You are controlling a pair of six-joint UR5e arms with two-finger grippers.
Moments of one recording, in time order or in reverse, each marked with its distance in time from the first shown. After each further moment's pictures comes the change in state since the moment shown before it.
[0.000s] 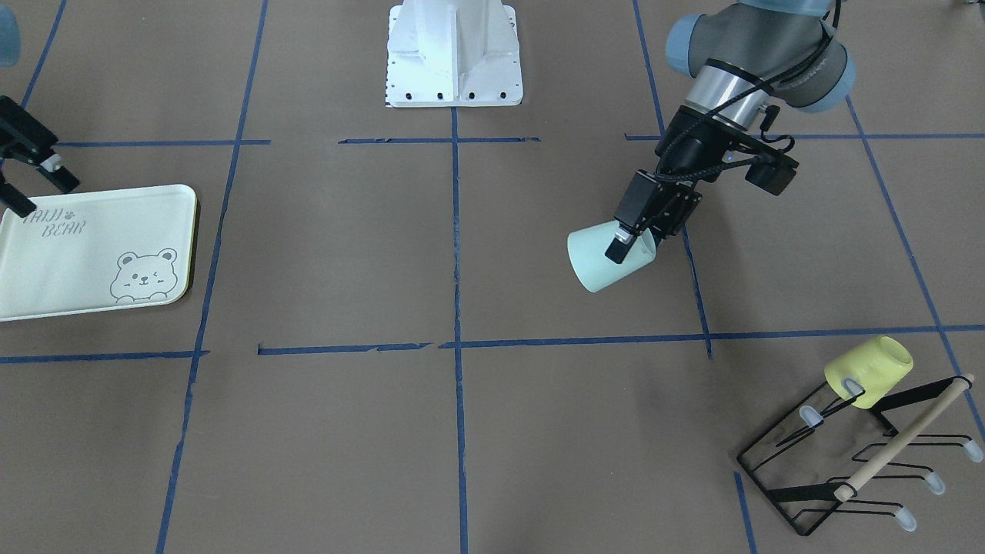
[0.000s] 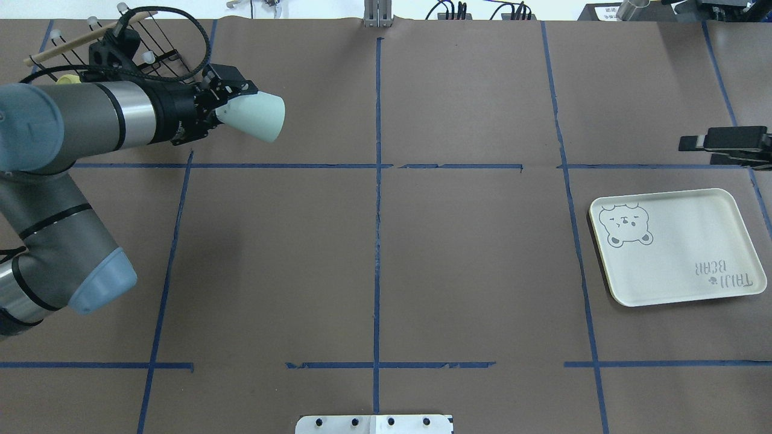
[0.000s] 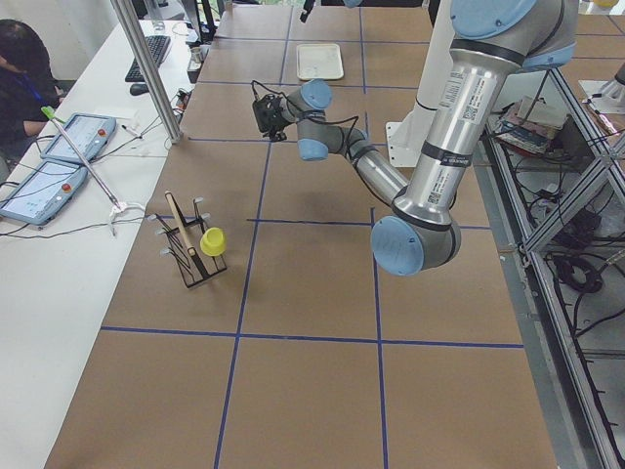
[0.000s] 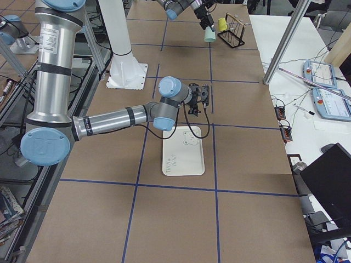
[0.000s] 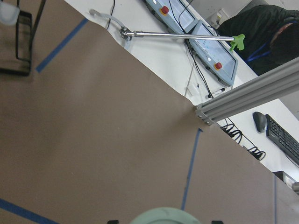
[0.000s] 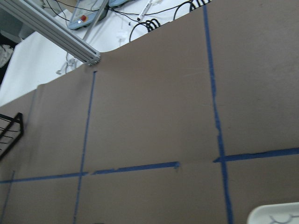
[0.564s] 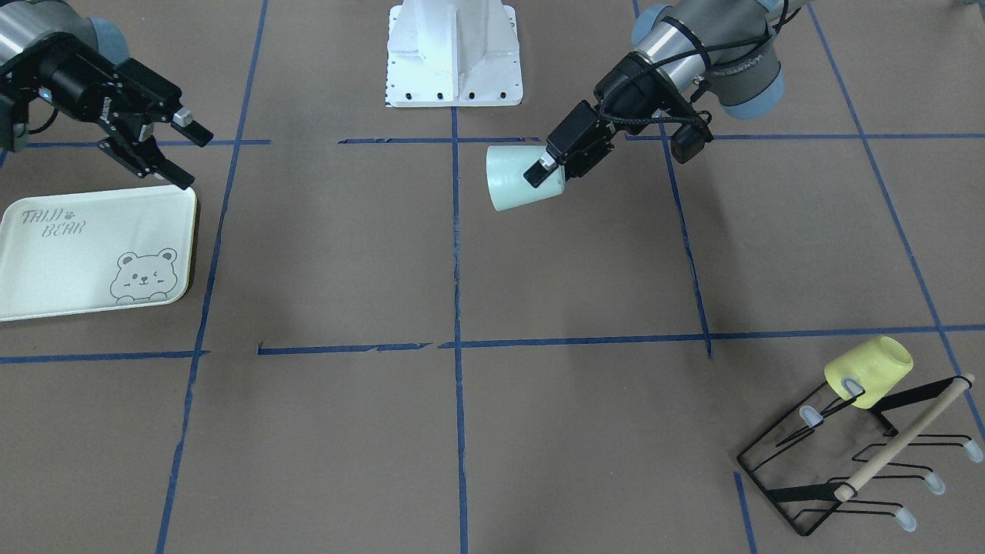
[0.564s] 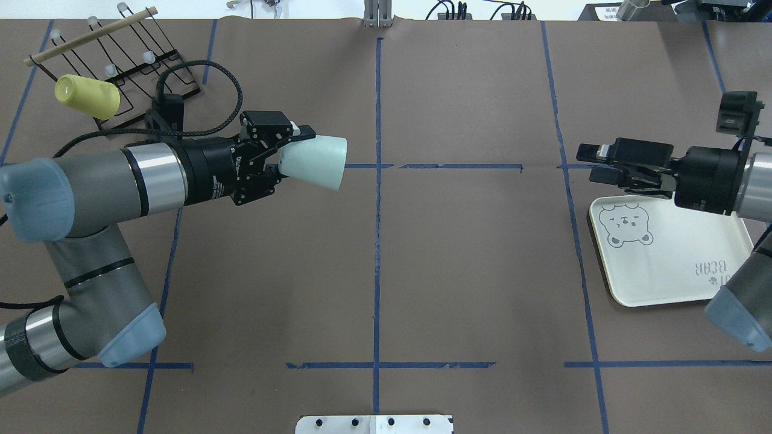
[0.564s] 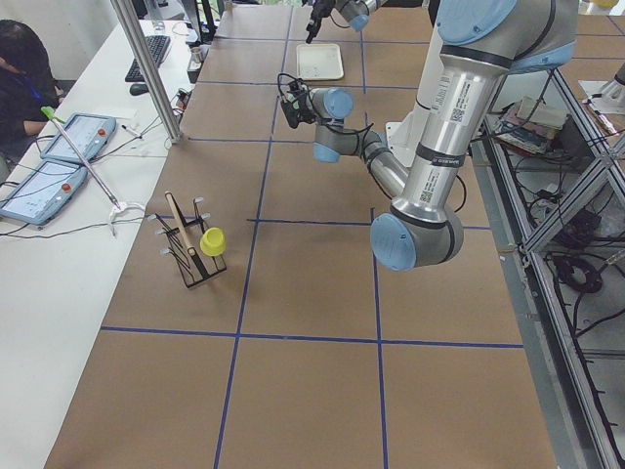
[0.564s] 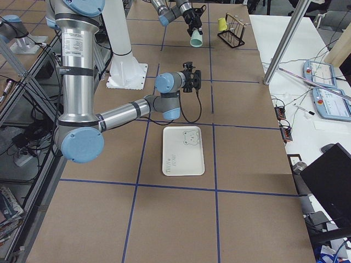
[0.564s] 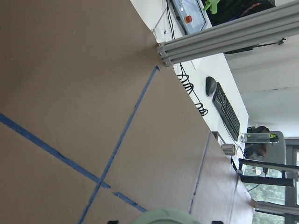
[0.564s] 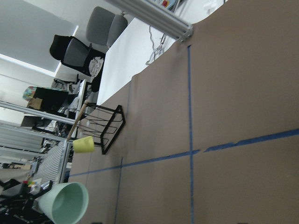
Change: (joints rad) left arm 0.139 -0.008 0.021 -0.336 0.007 -0.254; right arm -0.255 0.132 -0.044 0.341 -0.197 0.298
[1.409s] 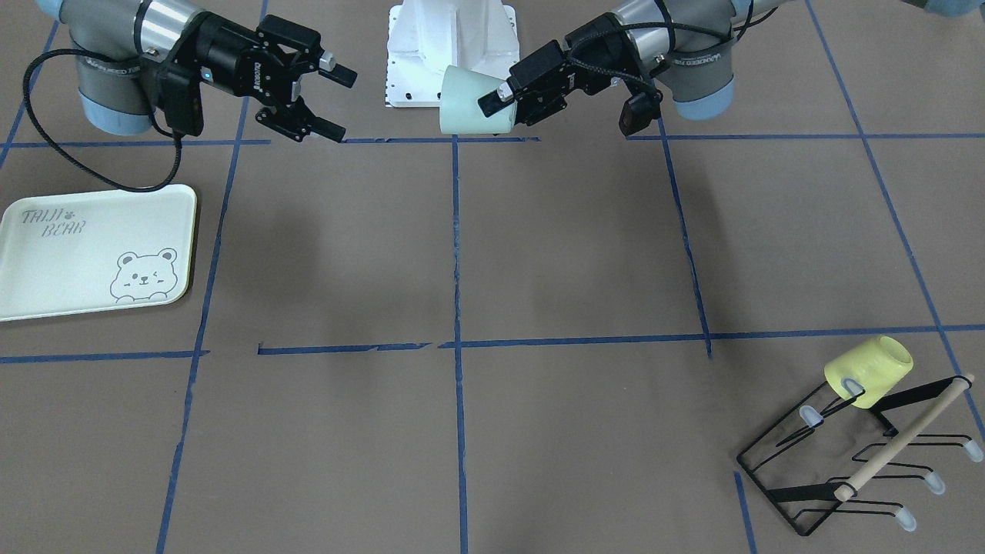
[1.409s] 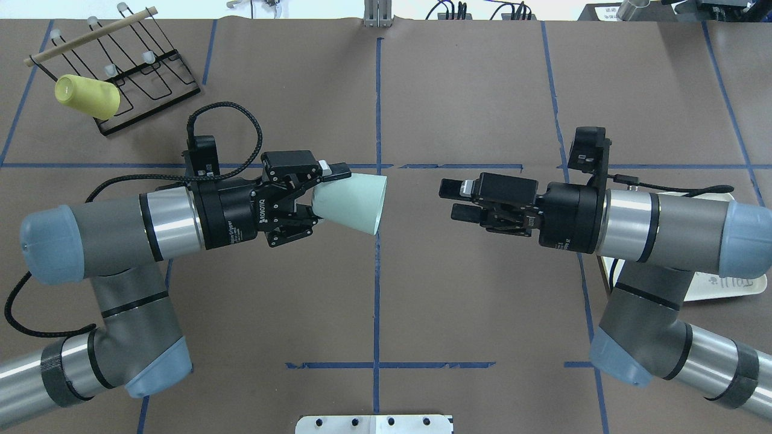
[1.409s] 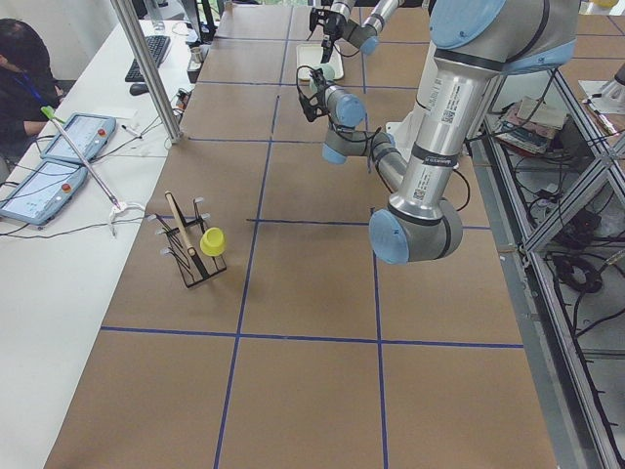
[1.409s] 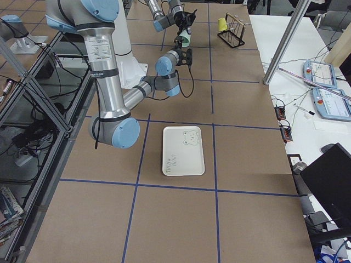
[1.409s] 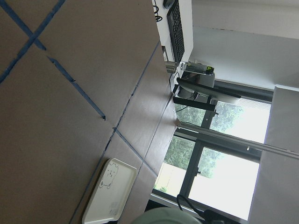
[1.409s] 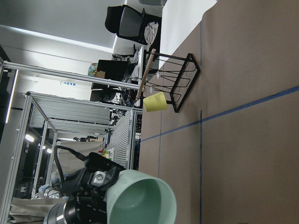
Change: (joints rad) left arm 0.087 -0.035 0.048 -0.227 0.001 -0.036; right arm -0.250 0.247 -0.025 0.034 -0.146 0.089
